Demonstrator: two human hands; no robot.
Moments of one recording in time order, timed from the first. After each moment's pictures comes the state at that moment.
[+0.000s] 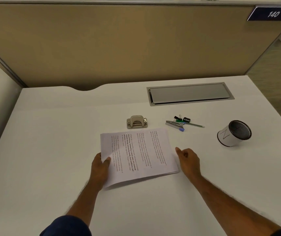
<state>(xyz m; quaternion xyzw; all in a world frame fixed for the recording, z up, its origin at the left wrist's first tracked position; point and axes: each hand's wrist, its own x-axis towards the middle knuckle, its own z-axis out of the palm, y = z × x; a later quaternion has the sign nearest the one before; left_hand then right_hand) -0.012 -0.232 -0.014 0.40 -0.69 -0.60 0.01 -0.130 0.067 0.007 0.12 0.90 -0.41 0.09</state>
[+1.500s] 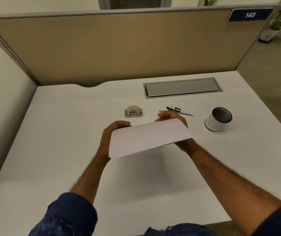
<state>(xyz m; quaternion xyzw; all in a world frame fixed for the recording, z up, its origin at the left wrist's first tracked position) 0.009 -0.157 0.143 0.12 -0.72 -0.68 0.10 -0.095 0.064 0.161 -0.09 0.65 -0.73 0.19</state>
